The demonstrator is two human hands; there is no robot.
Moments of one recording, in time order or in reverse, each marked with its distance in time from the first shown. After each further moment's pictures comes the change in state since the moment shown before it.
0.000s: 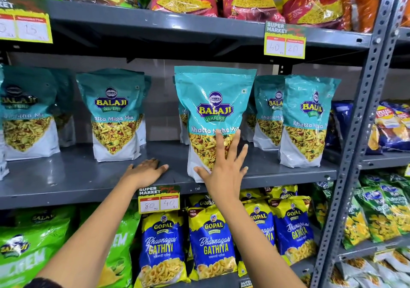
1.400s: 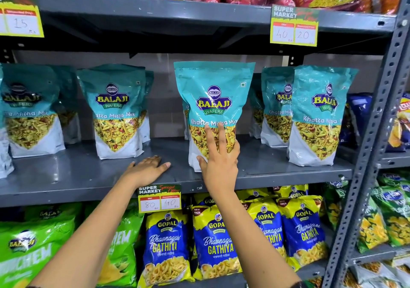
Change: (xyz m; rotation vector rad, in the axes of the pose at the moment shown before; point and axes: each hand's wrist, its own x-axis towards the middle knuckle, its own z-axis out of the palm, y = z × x) left_hand 0.006 -0.003 0.004 0.012 -0.007 -0.006; right_hand 0.023 0.008 0.038 -0.098 0.126 -0.125
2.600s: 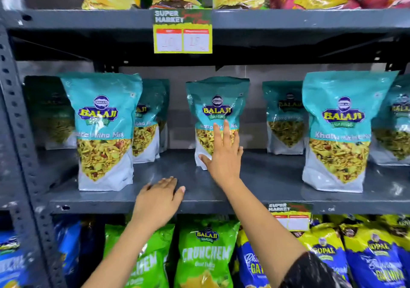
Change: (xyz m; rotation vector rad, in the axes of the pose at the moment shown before) left_hand -0.083 -0.235 -0.021 0.095 0.359 -0.021; right_hand 0.025 -0.264 0.116 0.172 -0.231 -0.061
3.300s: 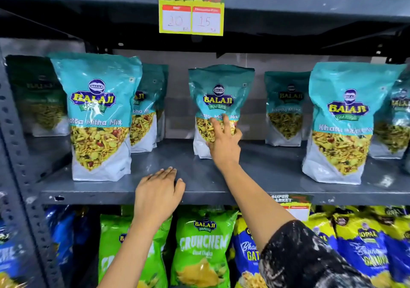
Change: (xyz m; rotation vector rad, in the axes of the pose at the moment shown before) left_hand -0.006 0.011 0.008 -0.003 0.164 -0.039; right_hand 0.024 0.015 0.017 -0.082 -0.032 0.081
